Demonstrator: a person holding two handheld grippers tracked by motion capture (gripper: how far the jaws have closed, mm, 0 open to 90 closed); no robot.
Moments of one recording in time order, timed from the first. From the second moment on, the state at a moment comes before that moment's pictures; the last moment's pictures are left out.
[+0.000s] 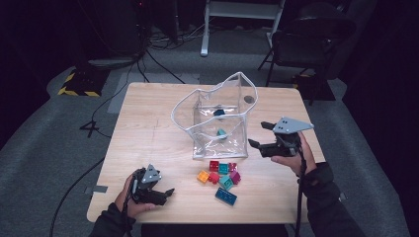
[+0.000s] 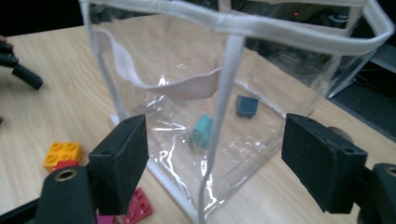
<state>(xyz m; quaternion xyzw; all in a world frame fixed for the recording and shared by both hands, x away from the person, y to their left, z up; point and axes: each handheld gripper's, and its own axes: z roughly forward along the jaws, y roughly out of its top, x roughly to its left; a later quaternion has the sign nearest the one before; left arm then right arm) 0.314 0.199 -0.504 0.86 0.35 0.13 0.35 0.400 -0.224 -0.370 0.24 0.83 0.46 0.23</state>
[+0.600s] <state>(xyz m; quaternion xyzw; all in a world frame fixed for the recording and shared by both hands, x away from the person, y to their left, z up) 0.314 0.199 -0.504 0.86 0.35 0.13 0.35 0.377 -0.209 -0.410 0.21 0.85 0.44 0.20</state>
